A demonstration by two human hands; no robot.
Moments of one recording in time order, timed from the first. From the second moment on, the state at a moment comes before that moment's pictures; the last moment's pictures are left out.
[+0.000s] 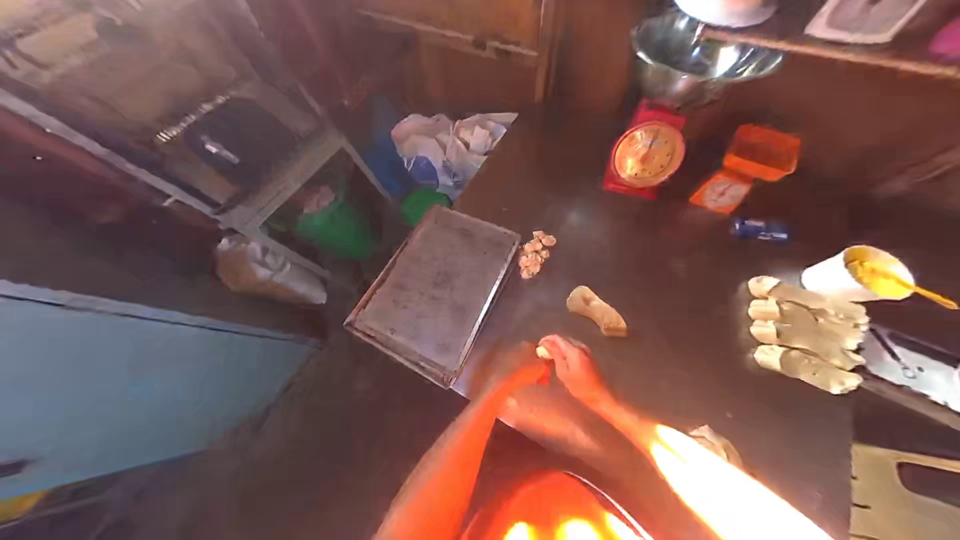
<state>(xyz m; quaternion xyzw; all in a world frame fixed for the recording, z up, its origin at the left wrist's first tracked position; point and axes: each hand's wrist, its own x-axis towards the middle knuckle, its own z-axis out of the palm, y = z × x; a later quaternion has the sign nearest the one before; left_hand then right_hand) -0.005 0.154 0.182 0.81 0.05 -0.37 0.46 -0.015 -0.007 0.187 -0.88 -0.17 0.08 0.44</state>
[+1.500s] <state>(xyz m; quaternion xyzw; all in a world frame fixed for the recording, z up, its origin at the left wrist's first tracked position) 0.024 0.152 0.192 0.88 -0.04 -0.21 0.42 0.022 0.001 0.186 -0.87 -0.12 0.12 0.45</state>
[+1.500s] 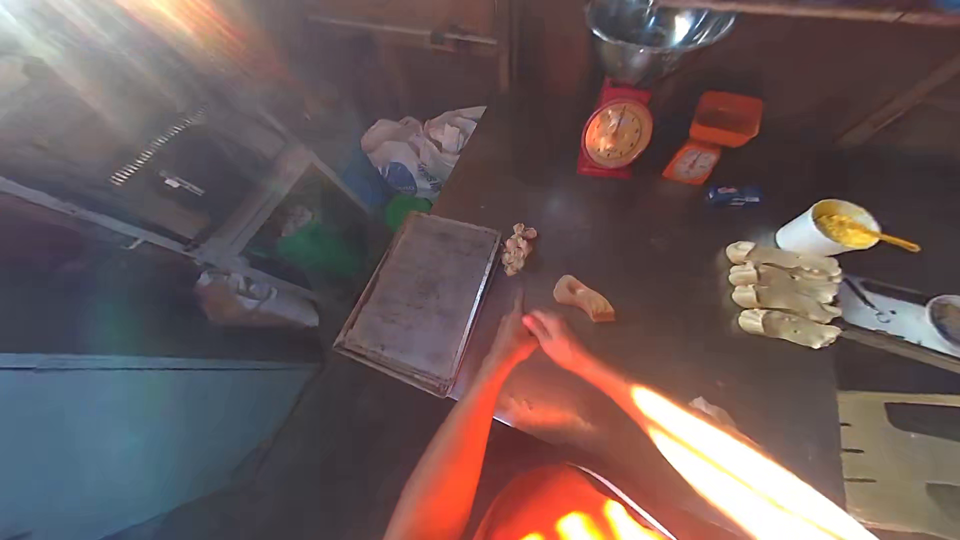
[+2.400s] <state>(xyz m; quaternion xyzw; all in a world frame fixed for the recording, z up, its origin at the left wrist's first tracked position) 0.126 0.125 0.108 0.88 -0.19 -0.33 0.28 0.172 -0.098 0.349 -0.70 -0.14 -0.50 0.49</state>
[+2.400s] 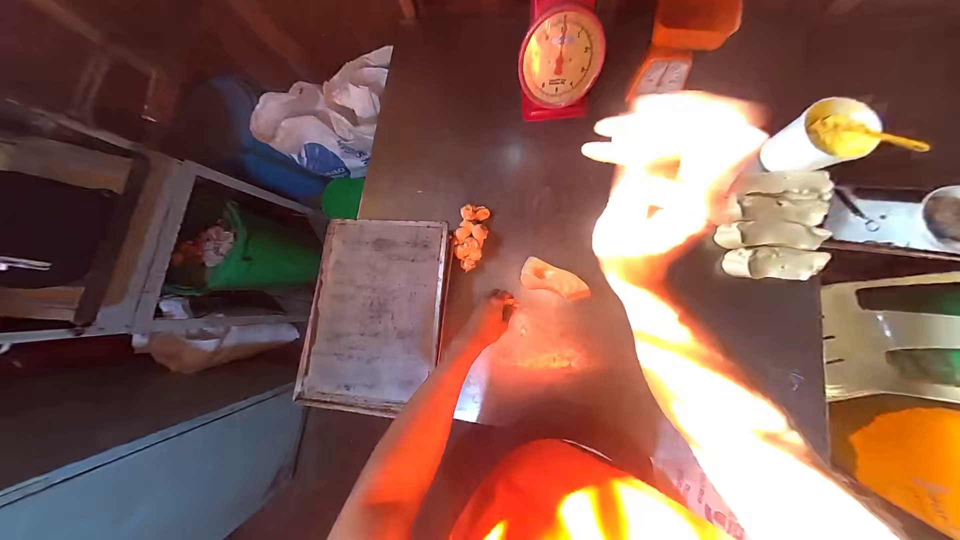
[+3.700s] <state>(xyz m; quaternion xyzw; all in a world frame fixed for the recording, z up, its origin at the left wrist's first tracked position) -0.065 0.070 0.033 0.96 -0.16 -0.08 0.20 -0.086 -0.062 0.028 -0.98 -0.06 0.04 0.21</state>
